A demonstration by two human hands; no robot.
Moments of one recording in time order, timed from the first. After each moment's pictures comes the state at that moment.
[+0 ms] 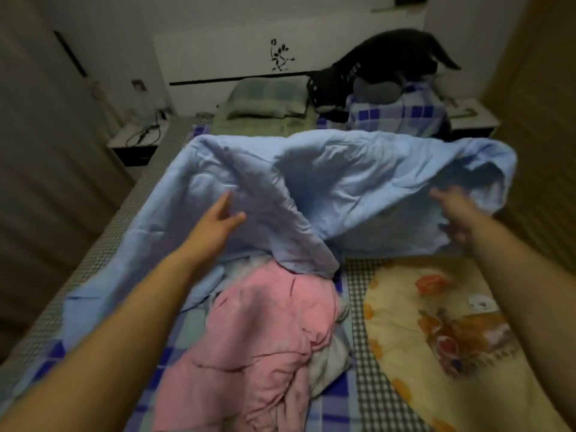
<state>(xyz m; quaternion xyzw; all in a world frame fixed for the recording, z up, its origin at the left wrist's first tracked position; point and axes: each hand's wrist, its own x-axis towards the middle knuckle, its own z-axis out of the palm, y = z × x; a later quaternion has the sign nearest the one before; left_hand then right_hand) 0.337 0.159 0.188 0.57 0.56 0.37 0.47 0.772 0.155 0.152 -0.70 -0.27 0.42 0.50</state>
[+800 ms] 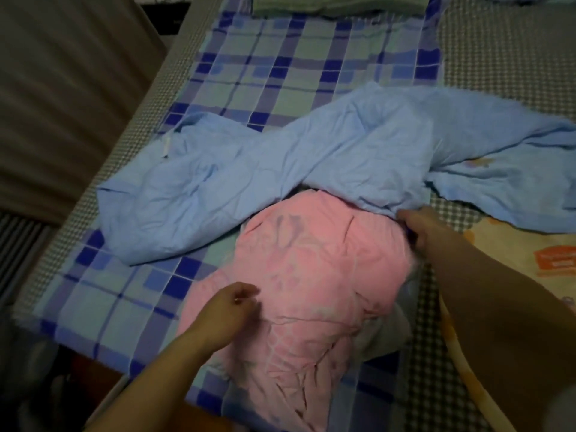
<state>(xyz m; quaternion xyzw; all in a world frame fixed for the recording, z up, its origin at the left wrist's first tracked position) 0.251 0.060 -0.039 0.44 0.77 0.04 0.46 0.618 0.266 -0.203 -0.72 -0.24 0.58 0.31</state>
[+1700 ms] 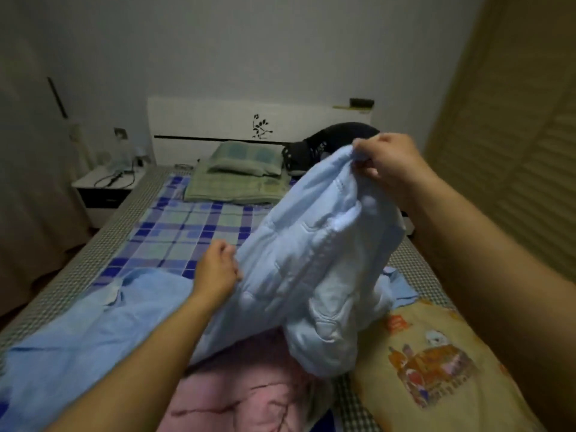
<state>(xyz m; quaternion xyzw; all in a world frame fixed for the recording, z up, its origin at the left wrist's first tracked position) 0.292 0.102 0.210 0.57 0.58 0.45 0.36 0.558 0.081 0.398 -0.61 -0.47 0.28 0.57</state>
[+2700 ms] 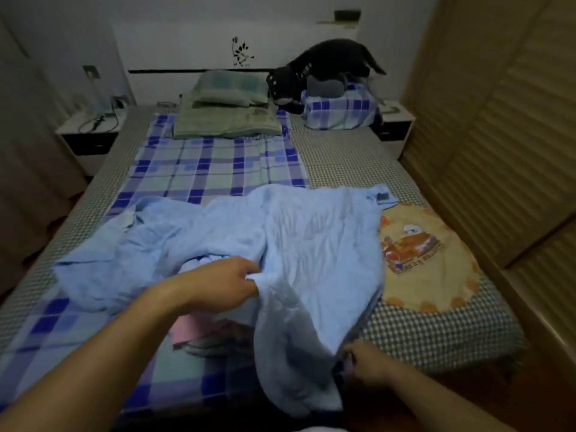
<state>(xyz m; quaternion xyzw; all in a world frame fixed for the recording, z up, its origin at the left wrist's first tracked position) 0.213 -0.143 0.209 0.84 0.48 -0.11 0.23 0.512 -0.285 -0.057 -0.69 -0.60 0.40 0.00</state>
